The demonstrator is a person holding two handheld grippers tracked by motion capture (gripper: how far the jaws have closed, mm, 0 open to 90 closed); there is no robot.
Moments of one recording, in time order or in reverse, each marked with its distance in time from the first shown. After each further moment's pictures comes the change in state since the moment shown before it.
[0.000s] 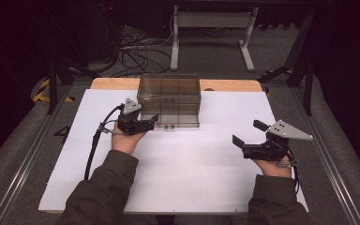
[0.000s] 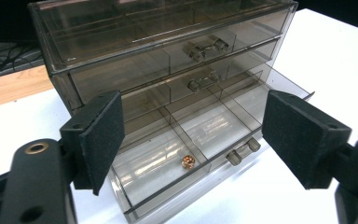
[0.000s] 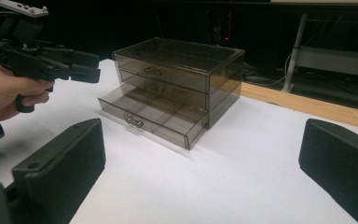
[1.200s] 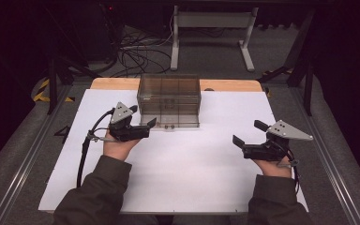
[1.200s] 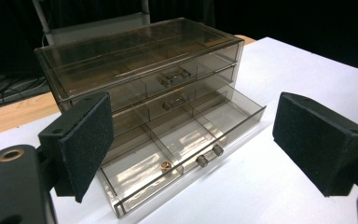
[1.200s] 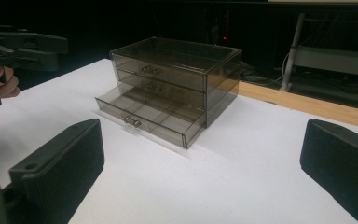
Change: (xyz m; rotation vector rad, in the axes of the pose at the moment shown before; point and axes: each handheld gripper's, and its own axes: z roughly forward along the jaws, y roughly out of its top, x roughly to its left) left arm -0.012 0.003 -0.046 -0.107 -0.062 0.042; right arm -0.001 -0.001 0.000 -0.004 -0.008 0.002
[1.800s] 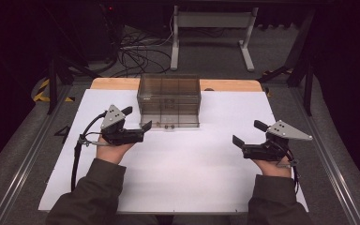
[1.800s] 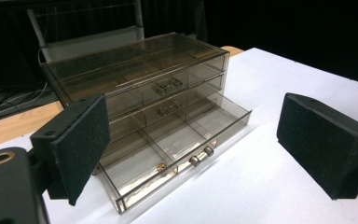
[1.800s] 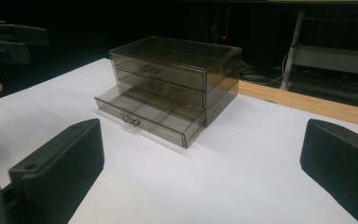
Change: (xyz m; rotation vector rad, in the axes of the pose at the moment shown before) left arm -0.001 0.000 -0.025 -0.048 -0.031 0.011; right arm 0.000 -0.001 0.001 0.006 -0.003 0.005
